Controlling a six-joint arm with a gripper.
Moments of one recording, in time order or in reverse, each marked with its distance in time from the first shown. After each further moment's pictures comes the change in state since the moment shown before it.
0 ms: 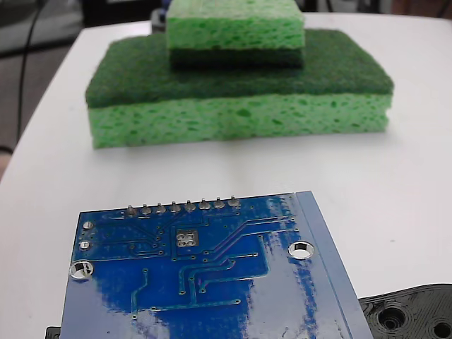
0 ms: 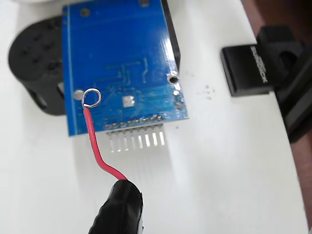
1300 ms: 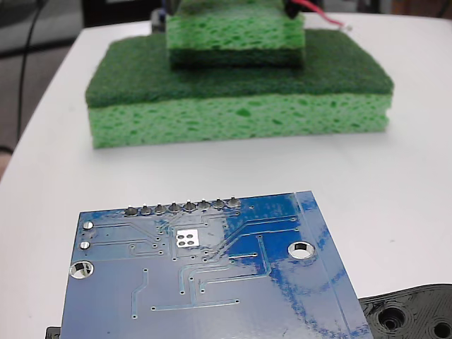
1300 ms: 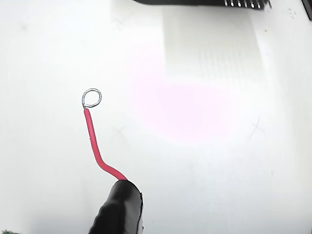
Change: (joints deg) arm -11.8 42.5 33.0 6.1 4.0 1.4
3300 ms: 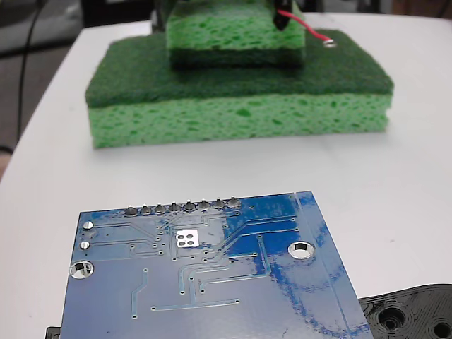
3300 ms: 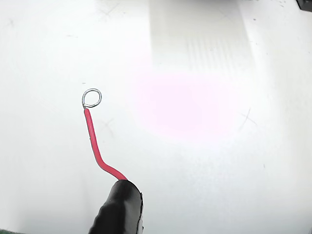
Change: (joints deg) arm 0.0 0.0 0.6 -0.2 1.1 0.3
